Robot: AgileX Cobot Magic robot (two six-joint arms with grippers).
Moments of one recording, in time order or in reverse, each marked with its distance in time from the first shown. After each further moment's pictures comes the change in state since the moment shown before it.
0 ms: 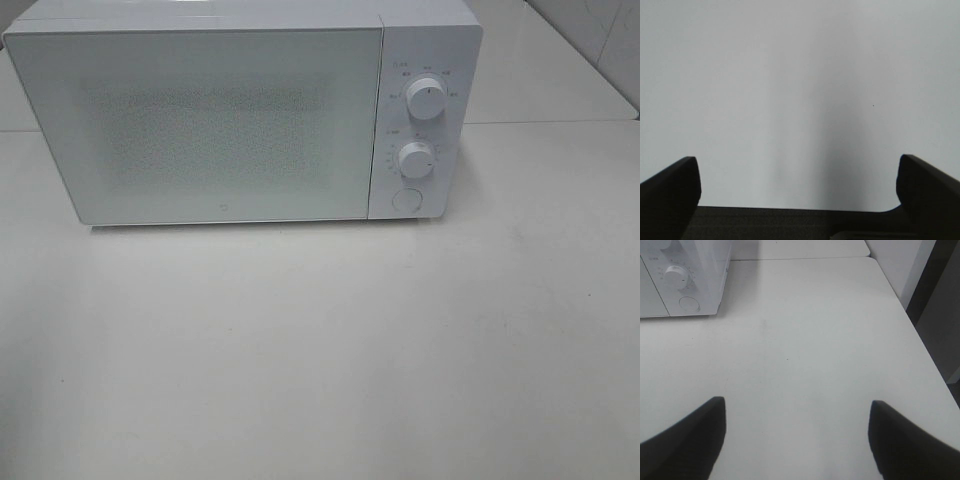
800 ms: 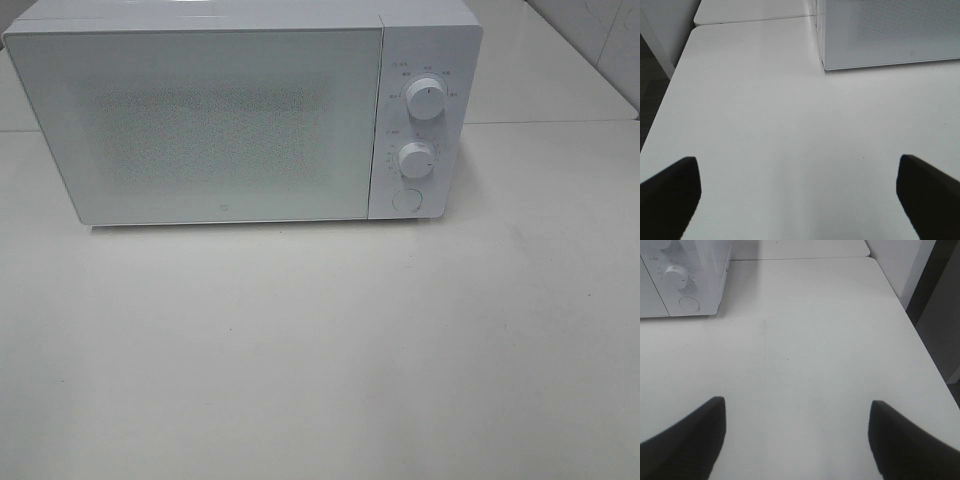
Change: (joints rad) left arm 0.000 -0.606 0.177 -0.035 -0.050 0.126; right arm 0.000 0.000 0.000 0.000 0.000 0.000
